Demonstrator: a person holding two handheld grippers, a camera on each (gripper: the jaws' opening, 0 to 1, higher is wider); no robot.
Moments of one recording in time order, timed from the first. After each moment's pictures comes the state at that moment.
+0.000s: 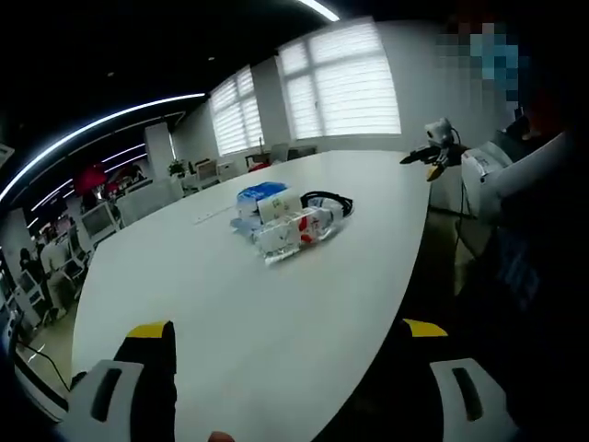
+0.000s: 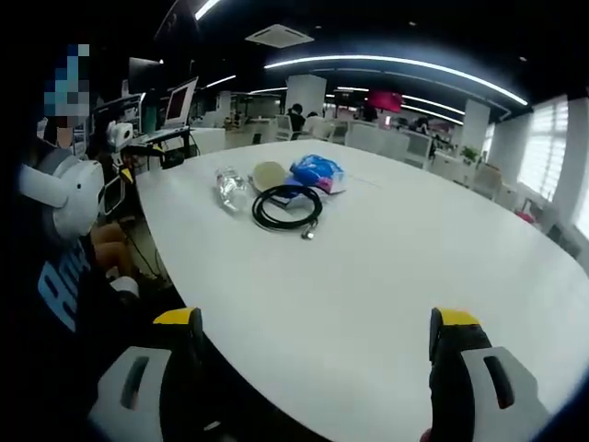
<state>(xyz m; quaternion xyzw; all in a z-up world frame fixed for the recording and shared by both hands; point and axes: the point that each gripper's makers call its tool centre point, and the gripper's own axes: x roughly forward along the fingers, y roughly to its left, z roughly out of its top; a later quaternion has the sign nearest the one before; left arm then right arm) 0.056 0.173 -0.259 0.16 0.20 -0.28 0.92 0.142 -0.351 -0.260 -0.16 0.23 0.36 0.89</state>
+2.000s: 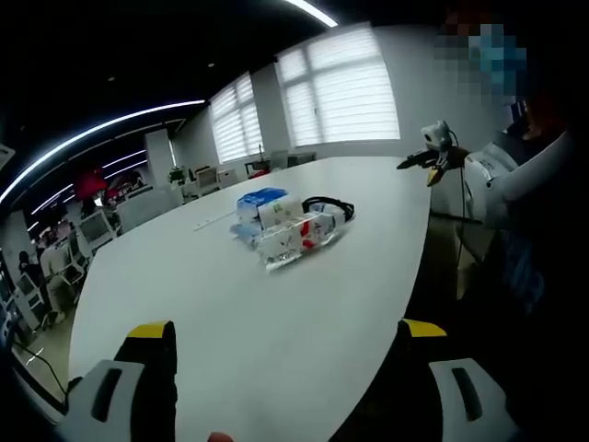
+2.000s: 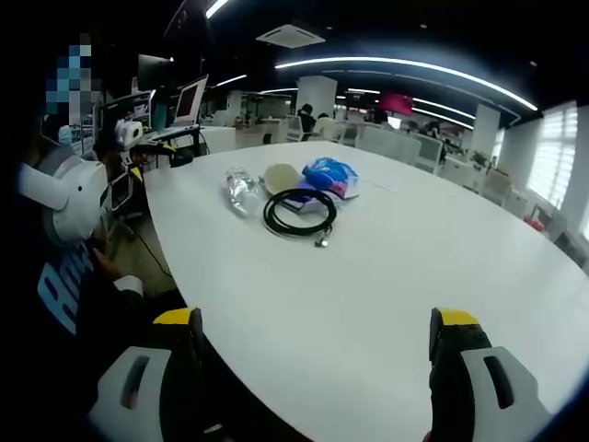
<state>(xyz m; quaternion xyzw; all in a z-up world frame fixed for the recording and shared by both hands) 0.065 0.172 -0.261 0.16 0.18 -0.29 0.93 0.144 -0.328 -0.262 -0.17 0.22 0.39 0.88</state>
